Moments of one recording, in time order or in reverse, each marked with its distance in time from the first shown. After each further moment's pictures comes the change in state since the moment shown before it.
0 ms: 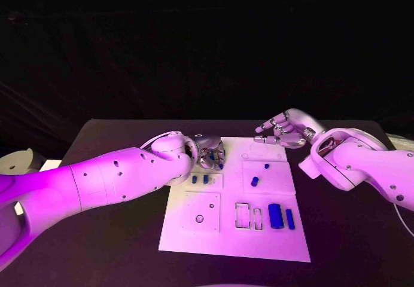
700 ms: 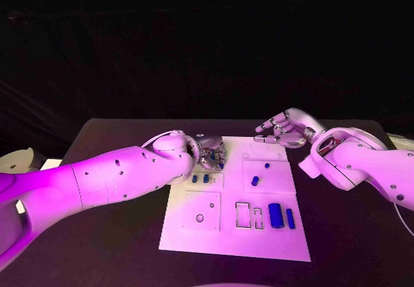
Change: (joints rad) left arm 0.002 0.005 0.002 0.003 -0.005 0.022 -0.008; left_hand -0.024 -0.024 0.037 -0.013 0.000 0.009 -0.002 -0.019 -0.010 0.018 0.004 -0.031 -0.006 0.000 0.000 0.000 -0.023 0.000 0.004 -0.004 -0.013 -0.008; right arm 0.000 0.001 0.000 0.001 0.000 0.002 0.000; right_hand 0.000 0.000 -0.006 0.000 0.004 0.000 0.000 0.000 0.000 0.000 0.000 0.000 0.000 0.000 0.000 0.000 0.000 0.000 0.000 0.000 0.000 0.000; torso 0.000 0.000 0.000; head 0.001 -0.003
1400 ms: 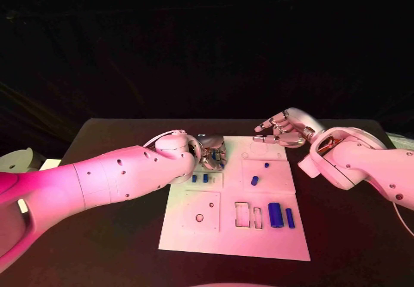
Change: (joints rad) left arm -0.001 0.014 0.003 -0.007 0.000 0.009 -0.009; left_hand 0.009 0.009 0.070 -0.031 0.000 0.034 0.002 -0.008 -0.002 0.048 -0.008 -0.017 0.002 0.000 -0.008 0.000 -0.010 0.000 0.000 0.000 -0.012 -0.003; right arm 0.000 0.001 0.000 0.000 0.000 0.002 0.000; right_hand 0.000 0.000 0.000 0.000 0.000 0.000 0.000 0.000 0.000 0.000 0.000 0.000 0.000 0.000 0.000 0.000 0.000 0.000 0.000 0.000 0.000 0.001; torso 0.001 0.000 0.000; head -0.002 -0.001
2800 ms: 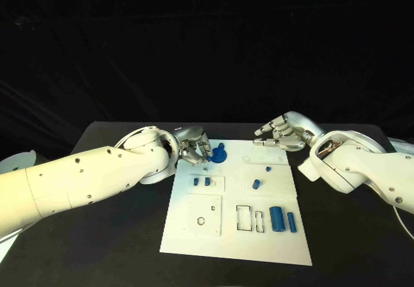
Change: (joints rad) left arm 0.015 -0.195 0.046 0.163 0.129 -0.086 0.008; left_hand -0.092 -0.028 0.170 -0.110 0.016 0.045 0.009 -0.029 -0.008 0.064 0.003 -0.076 0.006 0.004 -0.004 0.016 -0.017 0.000 0.004 -0.004 0.012 0.019; right arm -0.003 0.001 0.000 -0.003 0.000 0.003 0.000; right_hand 0.005 0.005 0.000 0.000 0.000 0.000 0.000 0.000 0.000 0.000 0.000 0.000 0.003 0.000 0.000 0.000 0.000 0.000 0.000 0.000 0.000 0.000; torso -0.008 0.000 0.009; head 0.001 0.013
